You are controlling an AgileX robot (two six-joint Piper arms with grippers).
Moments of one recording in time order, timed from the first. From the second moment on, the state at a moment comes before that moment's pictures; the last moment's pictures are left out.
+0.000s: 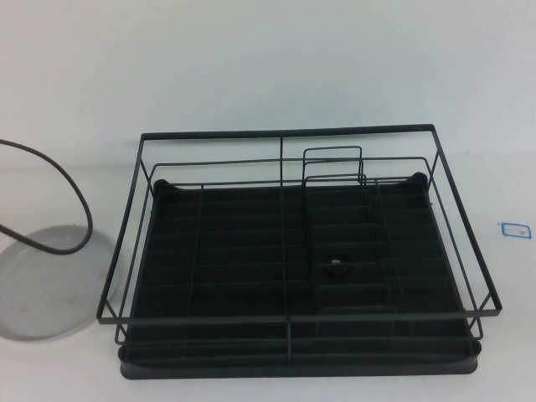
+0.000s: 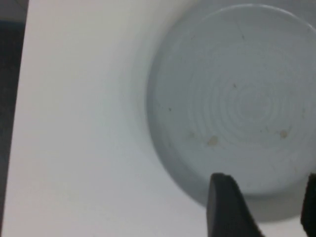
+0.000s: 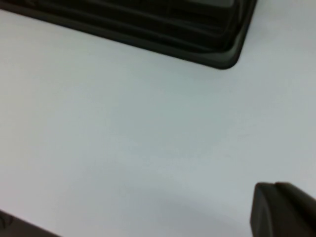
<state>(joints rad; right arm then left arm) -0.02 0.79 -0.67 0.37 1.17 -0.40 0.28 1.53 -1.13 -0.18 0.81 0.25</state>
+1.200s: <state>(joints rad) -0.02 0.79 -0.67 0.66 1.20 -0.59 0.33 1.94 -1.23 -0.19 0.56 0.27</state>
